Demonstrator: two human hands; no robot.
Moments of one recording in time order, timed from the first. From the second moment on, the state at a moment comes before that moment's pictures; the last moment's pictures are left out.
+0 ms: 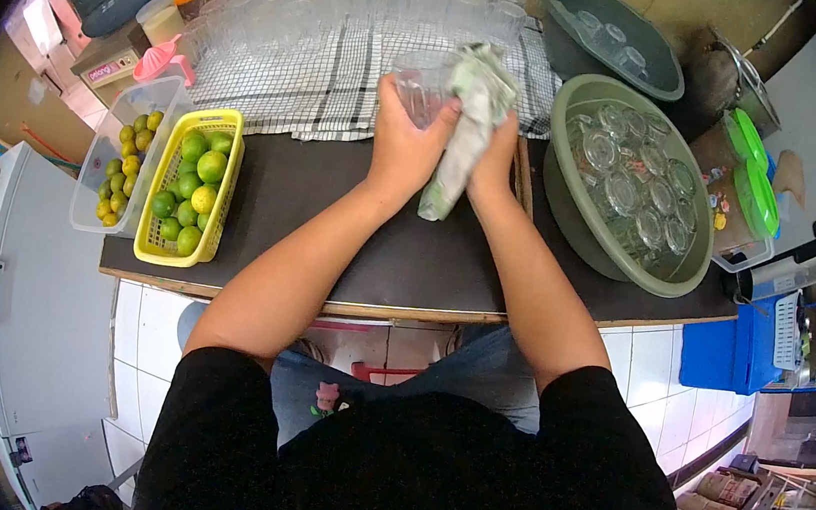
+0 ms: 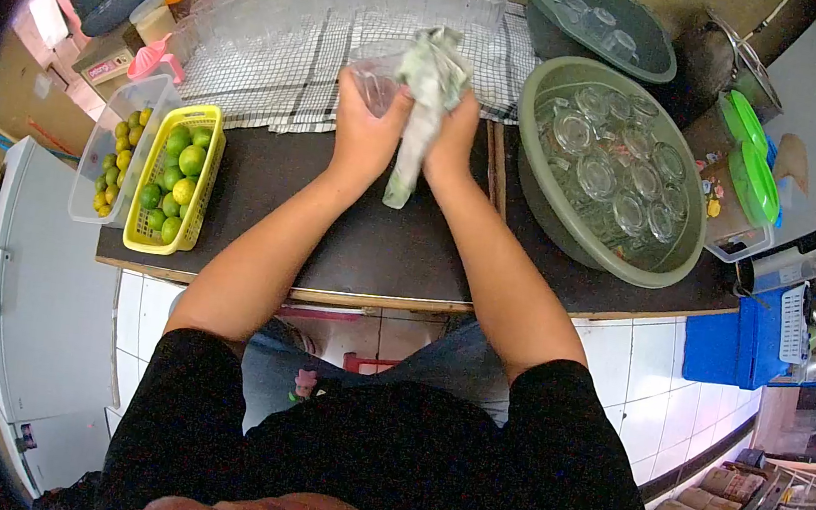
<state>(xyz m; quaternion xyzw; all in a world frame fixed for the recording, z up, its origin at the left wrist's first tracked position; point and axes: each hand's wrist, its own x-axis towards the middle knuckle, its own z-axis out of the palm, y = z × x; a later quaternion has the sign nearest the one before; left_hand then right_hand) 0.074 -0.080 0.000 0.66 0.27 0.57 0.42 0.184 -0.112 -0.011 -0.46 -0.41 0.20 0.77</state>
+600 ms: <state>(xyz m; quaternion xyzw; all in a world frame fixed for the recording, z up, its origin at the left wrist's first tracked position) 0.051 -0.034 0.009 0.50 0.14 0.50 0.70 0.197 -0.117 0.023 -0.29 -0.18 0.46 0.82</state>
